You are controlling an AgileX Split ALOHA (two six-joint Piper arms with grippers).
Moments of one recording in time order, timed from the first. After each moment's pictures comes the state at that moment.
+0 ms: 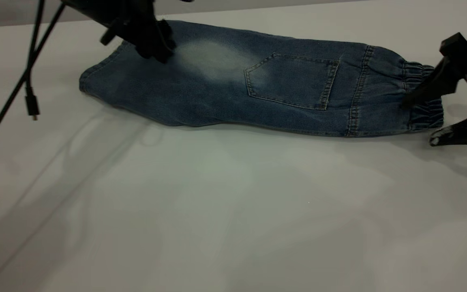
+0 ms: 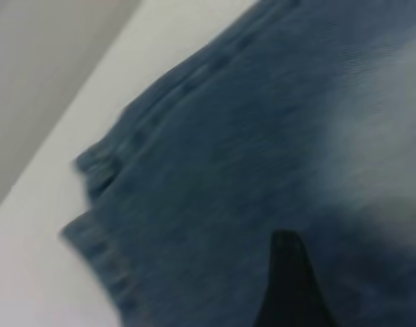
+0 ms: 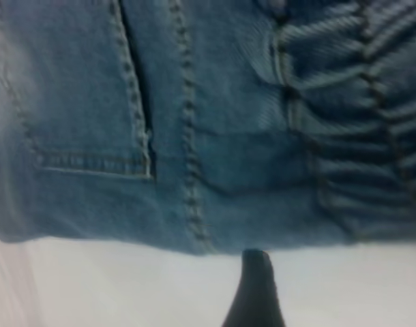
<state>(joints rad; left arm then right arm) -0.34 2.20 -1.30 0.23 -0.02 0.43 -0.15 2.06 -0.72 1.58 0.66 -1.07</state>
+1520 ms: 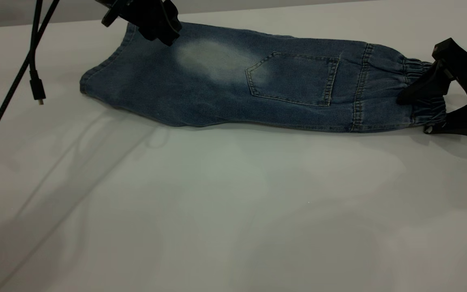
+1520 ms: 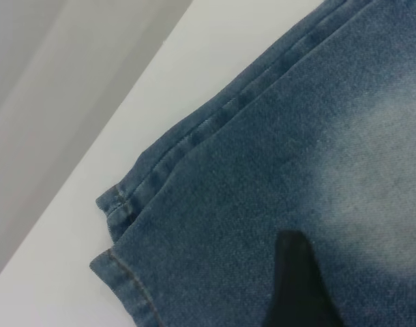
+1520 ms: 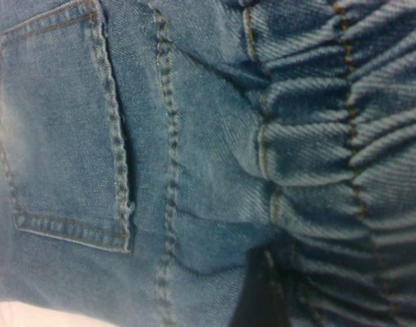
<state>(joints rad) -0.35 2.15 -1.30 0.23 0.00 0.41 -0.15 2.17 -0.78 1.75 0.62 -1.34</state>
